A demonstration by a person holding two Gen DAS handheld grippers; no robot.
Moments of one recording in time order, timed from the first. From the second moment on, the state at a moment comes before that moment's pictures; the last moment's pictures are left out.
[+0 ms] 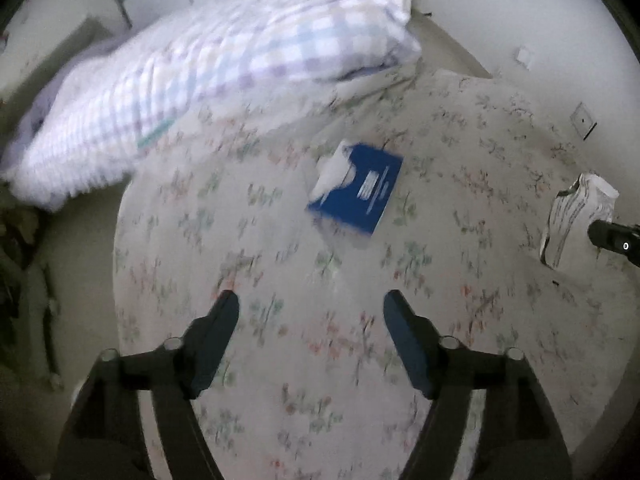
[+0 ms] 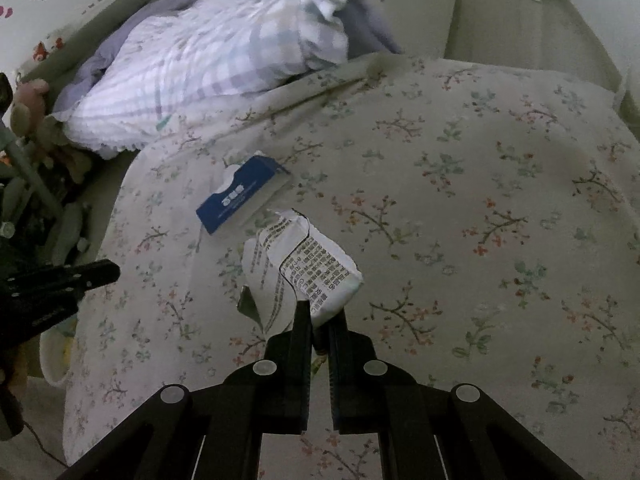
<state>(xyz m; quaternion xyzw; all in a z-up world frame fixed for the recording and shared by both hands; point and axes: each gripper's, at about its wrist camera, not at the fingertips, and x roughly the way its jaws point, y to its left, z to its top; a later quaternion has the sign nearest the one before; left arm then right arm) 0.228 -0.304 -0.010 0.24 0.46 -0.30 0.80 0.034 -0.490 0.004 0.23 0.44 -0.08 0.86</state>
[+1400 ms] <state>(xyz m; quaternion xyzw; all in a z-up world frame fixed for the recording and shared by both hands) 0.222 -0.187 0.018 0.17 0.48 -0.28 0.81 0.053 -0.481 0.007 0.27 0.43 -0.02 0.86</state>
